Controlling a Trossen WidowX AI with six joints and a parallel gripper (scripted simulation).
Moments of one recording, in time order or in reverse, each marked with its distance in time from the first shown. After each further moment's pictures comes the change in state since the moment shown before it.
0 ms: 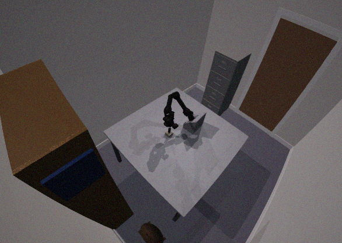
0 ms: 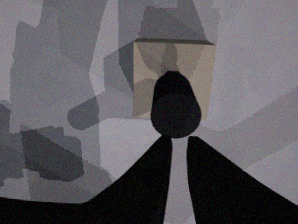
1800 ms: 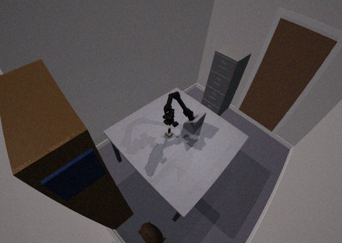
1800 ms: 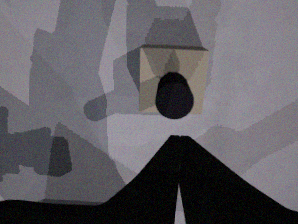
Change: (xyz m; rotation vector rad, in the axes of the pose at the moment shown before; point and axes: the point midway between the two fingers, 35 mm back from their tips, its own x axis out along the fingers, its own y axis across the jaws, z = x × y) arm -0.036 0.002 0.006 -0.008 -0.017 0.007
